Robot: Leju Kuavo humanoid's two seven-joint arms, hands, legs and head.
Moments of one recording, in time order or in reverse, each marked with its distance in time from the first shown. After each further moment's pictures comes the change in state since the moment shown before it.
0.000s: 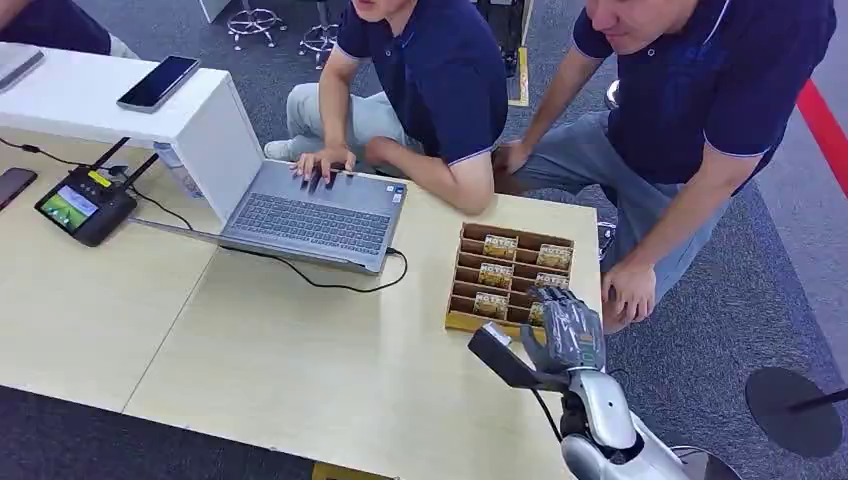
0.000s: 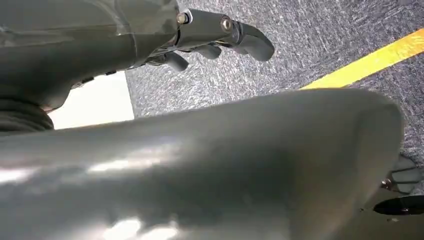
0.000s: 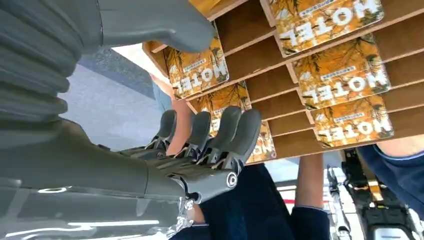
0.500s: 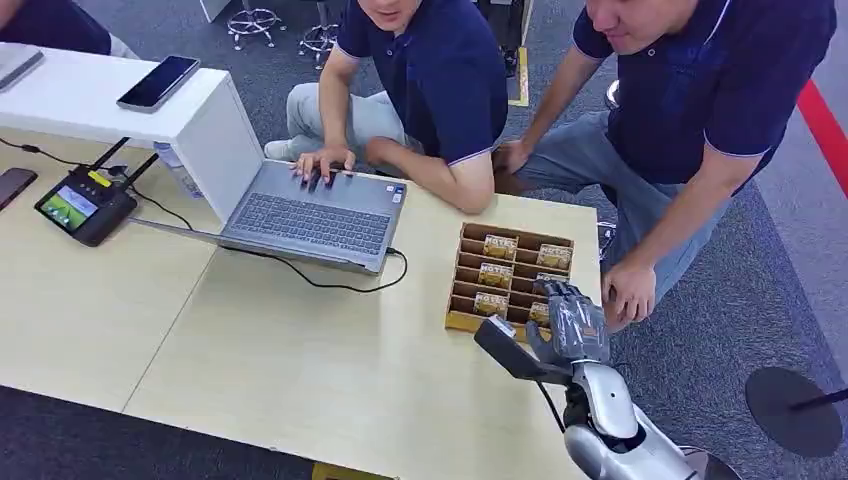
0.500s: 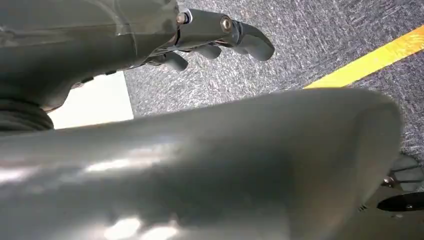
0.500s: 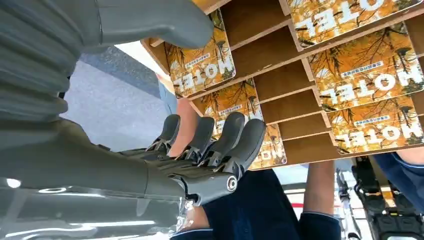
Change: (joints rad) left arm 0.000 0.000 0.000 0.000 0.000 0.000 0.000; right arm 0.001 0.000 0.000 -0.003 0.000 0.000 -0.001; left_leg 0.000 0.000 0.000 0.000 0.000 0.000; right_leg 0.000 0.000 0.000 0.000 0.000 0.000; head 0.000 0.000
